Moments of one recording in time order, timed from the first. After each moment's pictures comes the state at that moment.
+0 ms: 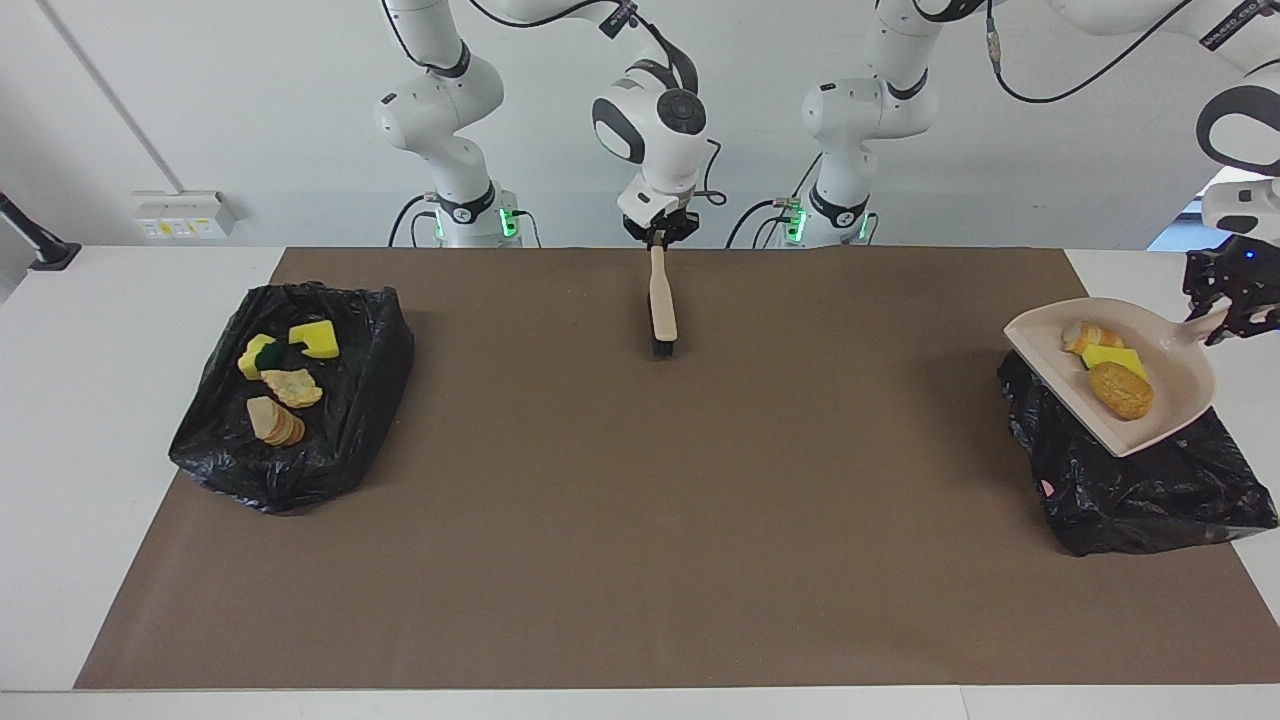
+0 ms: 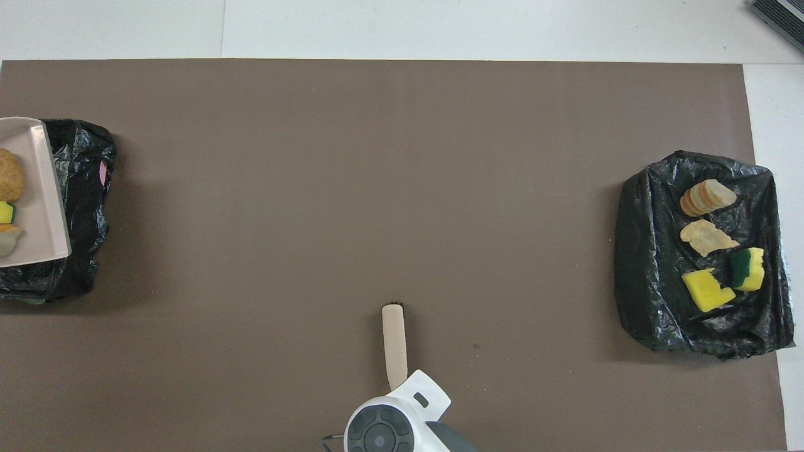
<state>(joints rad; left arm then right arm) 0.03 0.20 0.46 -1.59 0.01 1.94 1.88 0.74 -0.02 0.22 -2.29 0.19 2.06 0.85</state>
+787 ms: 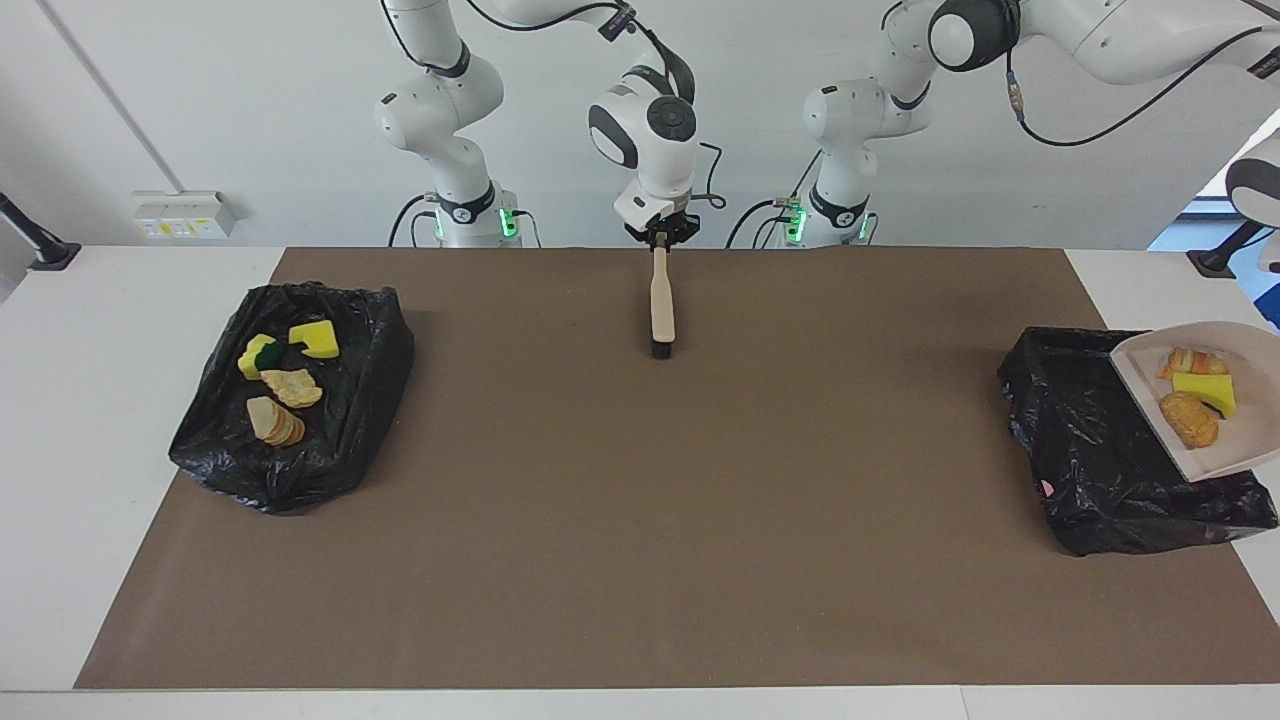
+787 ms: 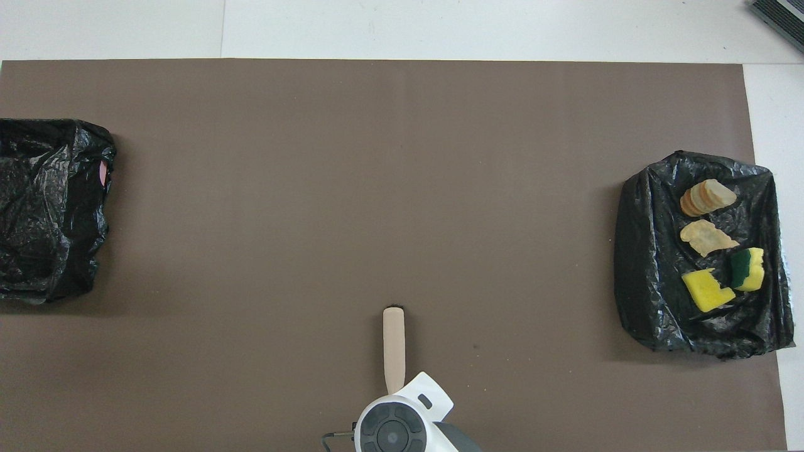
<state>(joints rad) 0.09 0.36 0.43 -1.49 0.42 2.20 1.97 0.74 -0.02 0.22 -2.32 0.26 2.13 0.85</state>
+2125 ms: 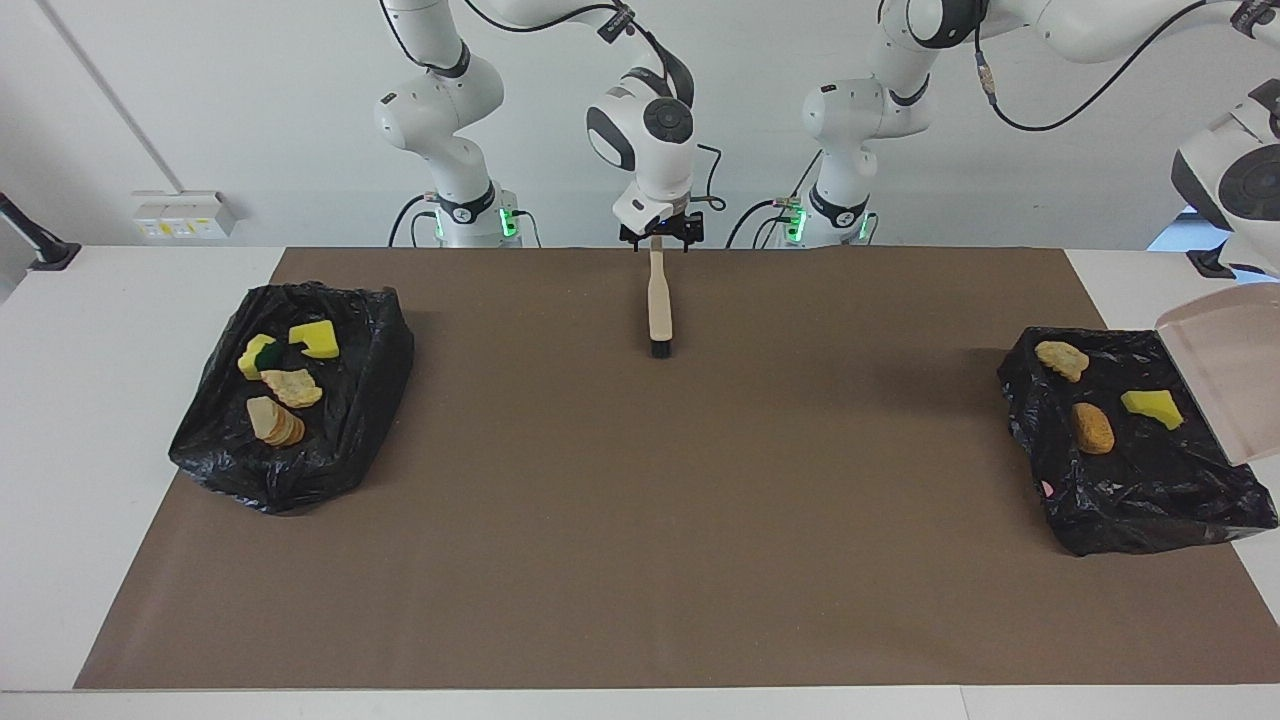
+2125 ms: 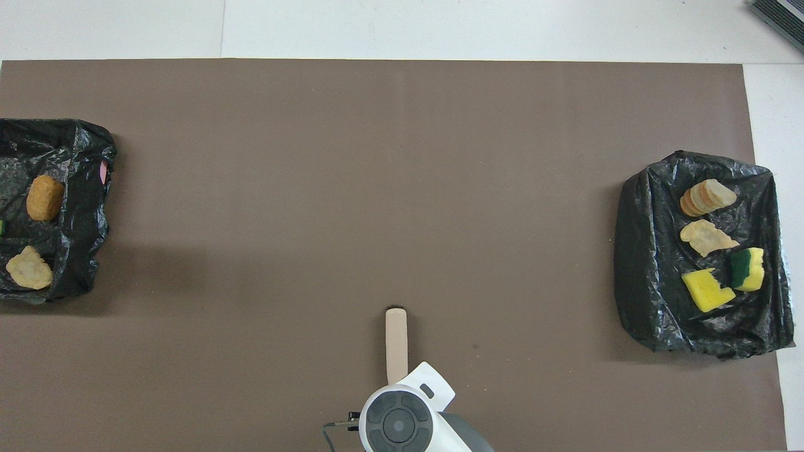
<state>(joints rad) 0.05 0.25 0.20 -1.48 0.99 1.95 1.61 0.71 -0.01 0.21 -2.29 0.26 2.14 0.82</state>
